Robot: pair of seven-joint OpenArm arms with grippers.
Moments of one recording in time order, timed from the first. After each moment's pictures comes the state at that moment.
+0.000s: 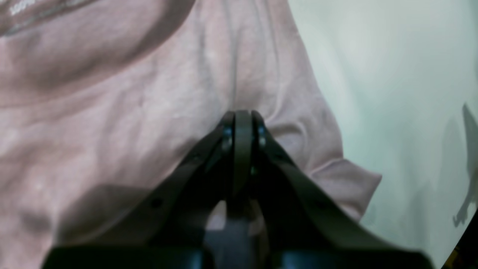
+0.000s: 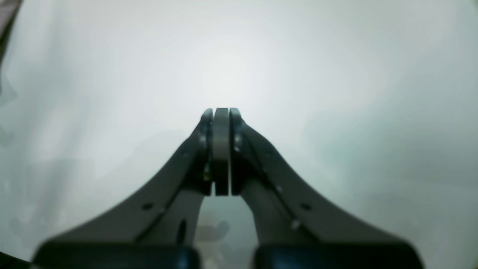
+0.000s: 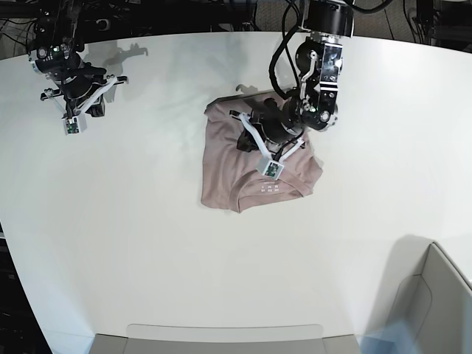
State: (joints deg) left arm 1.5 1.3 3.9 84.0 -18.4 -21.1 47.2; right arm -25.9 17.4 18.5 113.4 21.1 15.5 -52.9
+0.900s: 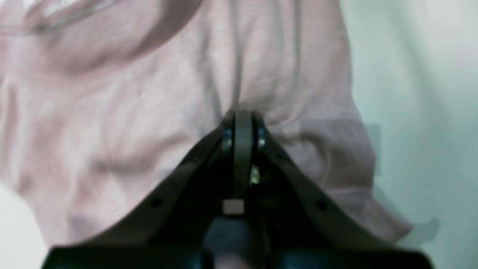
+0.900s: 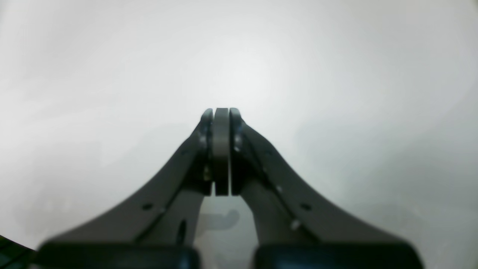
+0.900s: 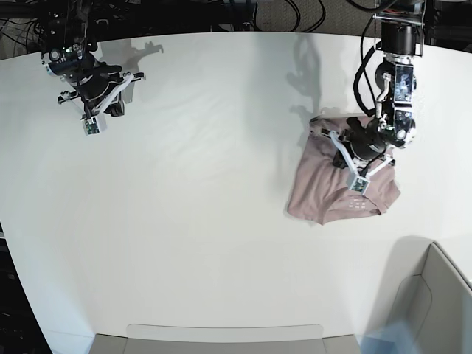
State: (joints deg) left arm 0.0 -21.6 -3.2 80.7 -18.3 -21.2 46.0; right arm -24.4 17.3 11.7 113.4 21.0 15.5 -52.7
